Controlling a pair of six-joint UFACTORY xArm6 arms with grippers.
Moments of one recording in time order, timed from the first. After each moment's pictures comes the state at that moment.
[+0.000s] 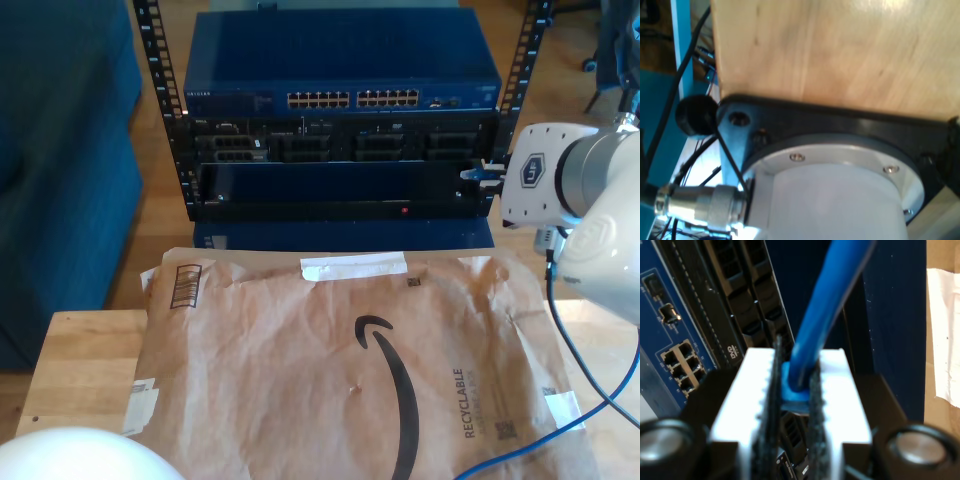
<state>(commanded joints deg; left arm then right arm) 99.0 -31.5 -9.3 3.9 67.5 -2.2 10.2 -22.3 -32.8 36.4 7.9 76.8</state>
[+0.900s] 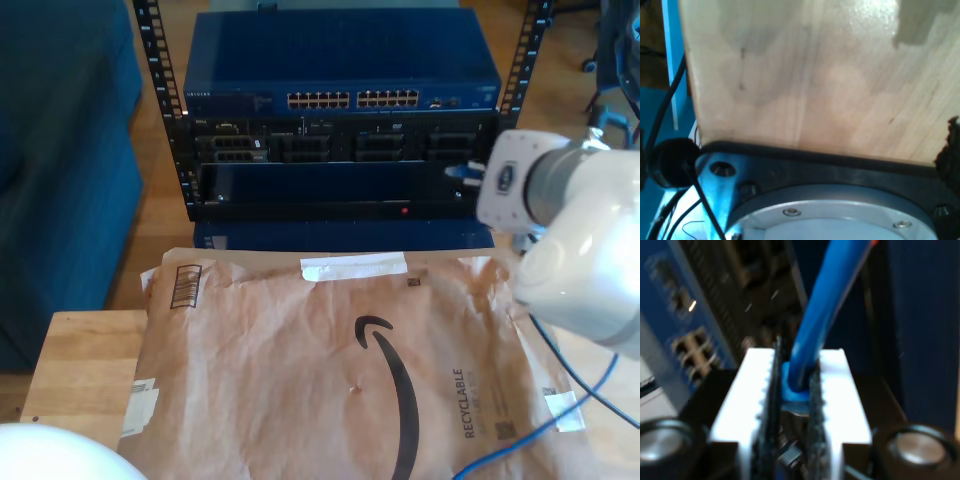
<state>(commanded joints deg) 99.2 -28.4 -5.9 3.7 59.0 -2.3 16.0 -16.5 -34.3 35.7 -4.6 79.0</state>
